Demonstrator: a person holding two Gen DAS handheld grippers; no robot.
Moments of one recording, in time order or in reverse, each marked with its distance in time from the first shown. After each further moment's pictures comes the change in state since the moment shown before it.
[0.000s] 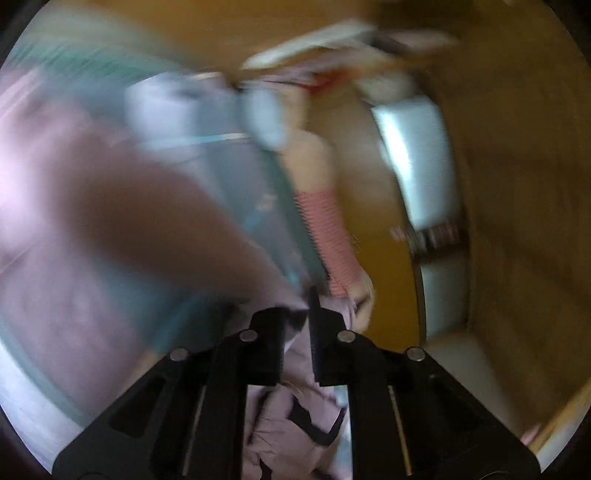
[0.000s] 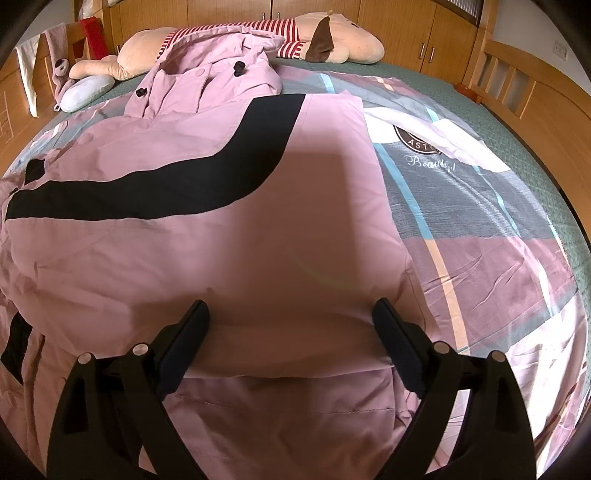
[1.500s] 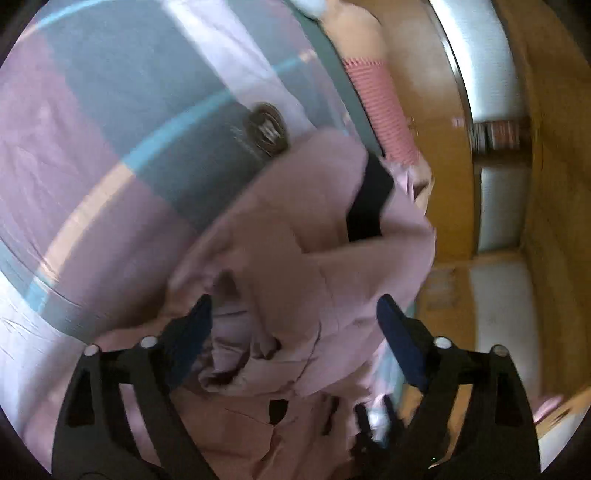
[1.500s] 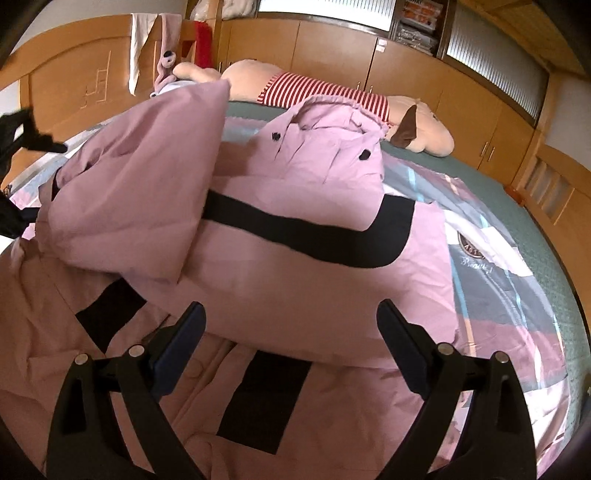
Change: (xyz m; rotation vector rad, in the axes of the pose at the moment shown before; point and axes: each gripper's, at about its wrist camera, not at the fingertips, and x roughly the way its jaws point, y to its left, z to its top) left arm 0.121 -0.027 -0.107 -0.009 0.444 0.243; right arm -0.076 0.089 -0.017 -0.291 -0.231 0.124
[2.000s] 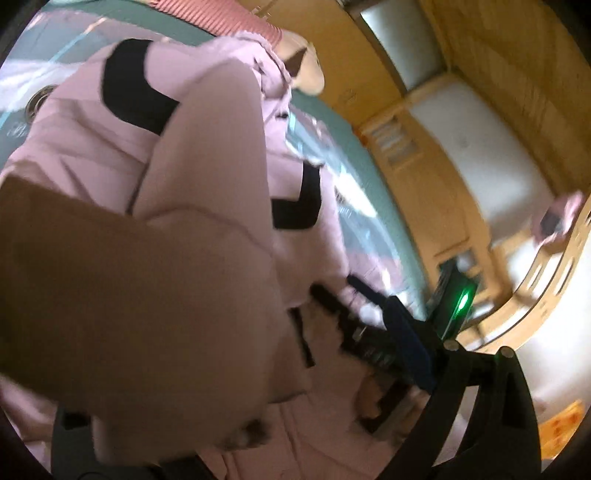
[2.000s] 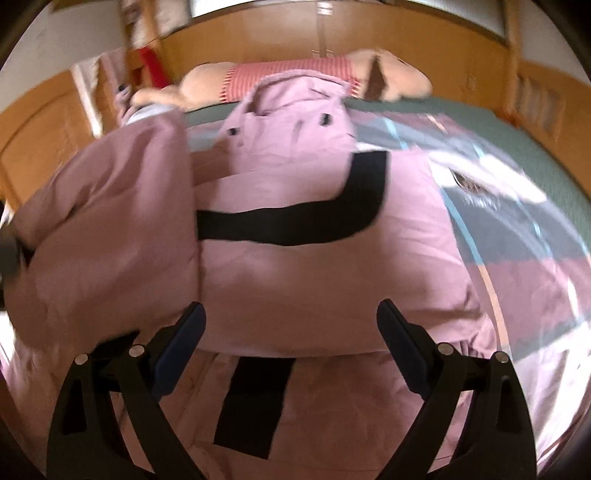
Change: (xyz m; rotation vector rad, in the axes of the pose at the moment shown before) left arm 0.078 -0.111 -0.110 0.568 0.292 -0.155; right arm 0.014 -0.057 -0.007 0.355 0.077 0.077
